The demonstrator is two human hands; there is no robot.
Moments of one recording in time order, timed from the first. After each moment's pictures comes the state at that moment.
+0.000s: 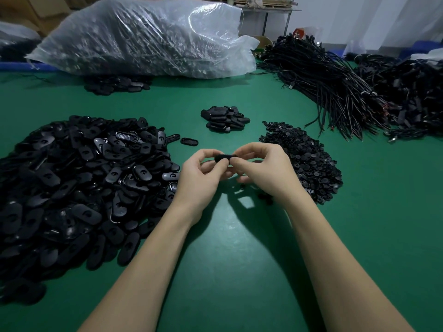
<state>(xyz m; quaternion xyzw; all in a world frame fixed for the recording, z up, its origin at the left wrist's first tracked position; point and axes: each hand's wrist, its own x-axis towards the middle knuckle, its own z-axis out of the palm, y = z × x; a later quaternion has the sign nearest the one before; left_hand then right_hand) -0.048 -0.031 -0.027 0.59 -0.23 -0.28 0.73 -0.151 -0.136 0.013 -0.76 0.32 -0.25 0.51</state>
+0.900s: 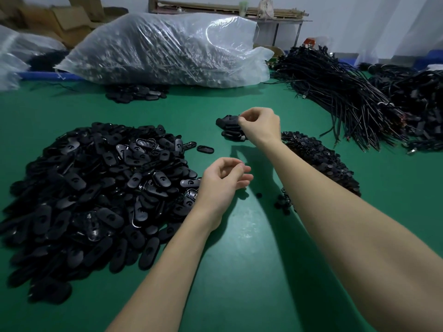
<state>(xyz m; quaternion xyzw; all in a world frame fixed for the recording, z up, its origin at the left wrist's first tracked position) -0.049 -0.033 -0.020 0.57 -0.22 -0.30 0.73 -0.033 -0.211 0.023 -0.81 0.36 -0.31 0.35</state>
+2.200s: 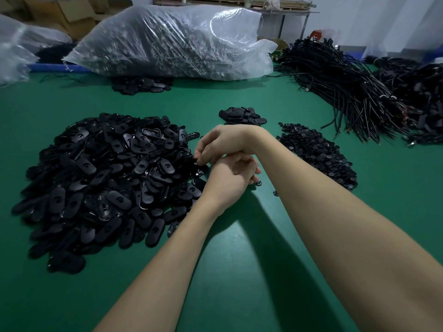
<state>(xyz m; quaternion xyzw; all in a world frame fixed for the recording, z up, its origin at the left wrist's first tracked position) -0.059 -0.036 -0.020 0.65 -0.33 -0.25 0.63 -0.038 -0.139 0.053 -0.90 0.15 0.16 0.39</state>
